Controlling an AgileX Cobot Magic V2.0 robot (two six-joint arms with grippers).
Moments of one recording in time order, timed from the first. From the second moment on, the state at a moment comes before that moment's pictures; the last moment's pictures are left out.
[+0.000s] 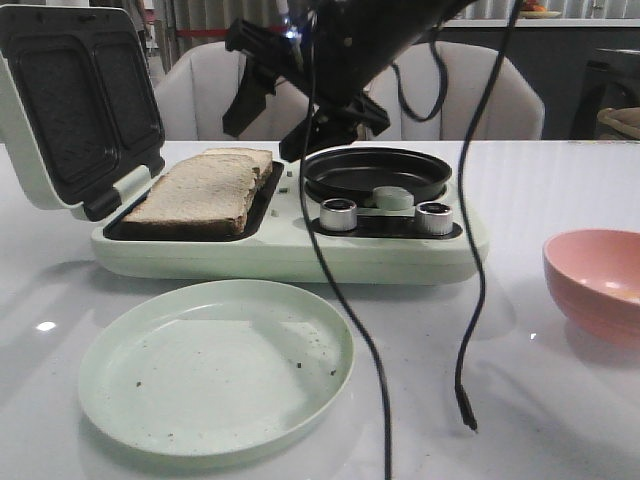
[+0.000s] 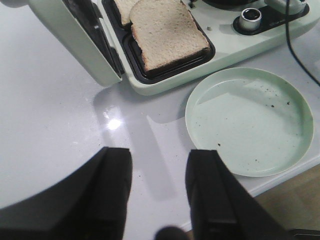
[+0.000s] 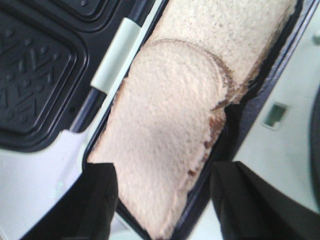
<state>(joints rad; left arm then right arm) -0.47 0.68 -0.79 0.09 0.84 0.02 0.40 2.04 -1.69 0.76 0.63 -0.37</state>
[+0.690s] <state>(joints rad) -0.47 0.68 -0.79 0.09 0.84 0.02 0.40 1.39 -1.34 0.01 0.91 0.01</state>
